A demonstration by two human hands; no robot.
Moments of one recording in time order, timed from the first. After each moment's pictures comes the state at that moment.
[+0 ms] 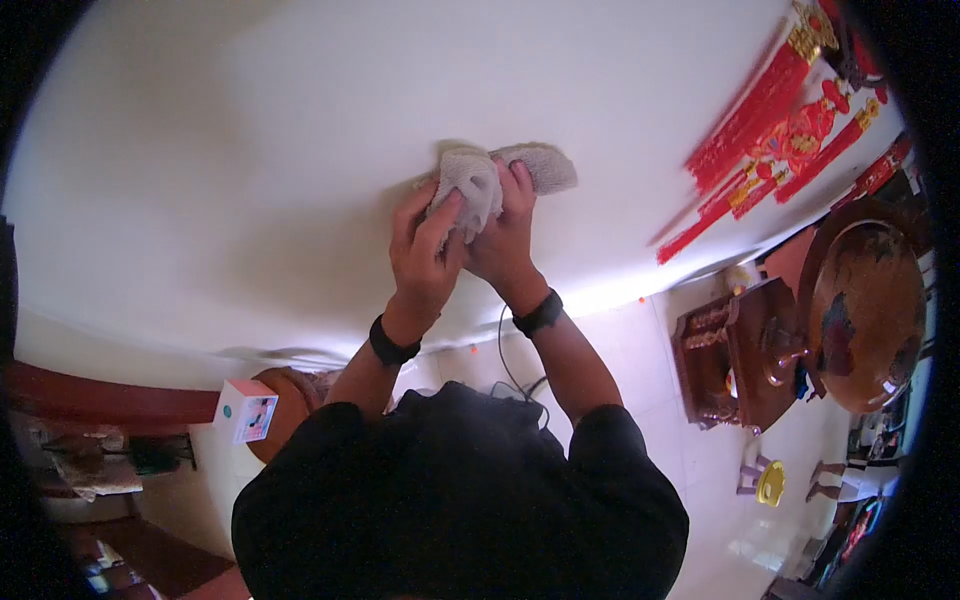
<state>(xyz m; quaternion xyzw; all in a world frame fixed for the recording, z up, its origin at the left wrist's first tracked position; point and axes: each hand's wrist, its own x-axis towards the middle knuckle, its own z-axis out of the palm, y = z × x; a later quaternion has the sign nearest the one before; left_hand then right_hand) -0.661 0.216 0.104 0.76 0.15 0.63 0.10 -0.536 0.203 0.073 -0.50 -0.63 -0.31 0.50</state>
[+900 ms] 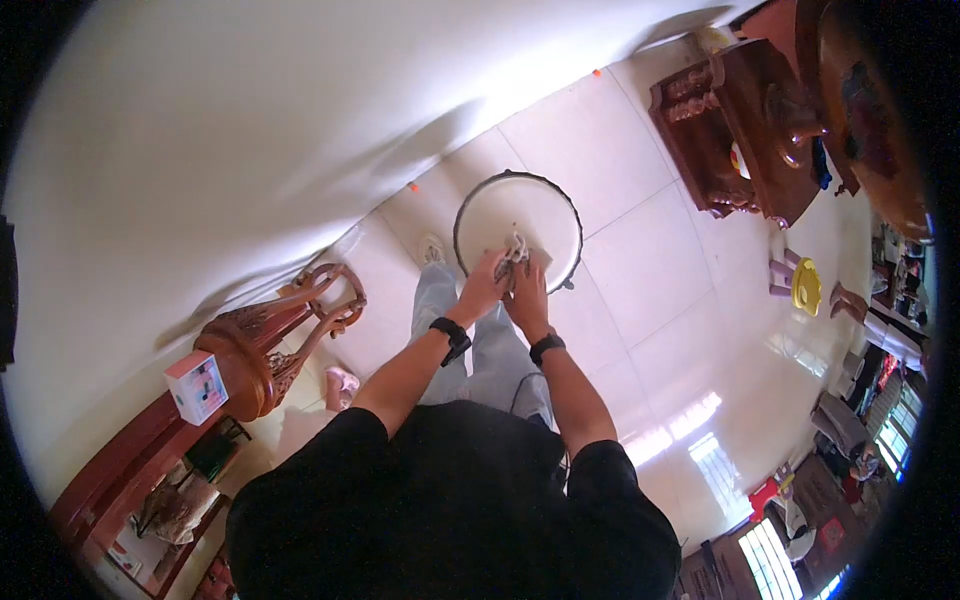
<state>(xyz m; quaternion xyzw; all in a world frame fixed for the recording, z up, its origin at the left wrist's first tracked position) -0.578 -0.138 -0.376 0.76 0.28 0.04 0.59 -0.504 -0.250 -0.367 -0.87 -0.32 0.28 0.27</state>
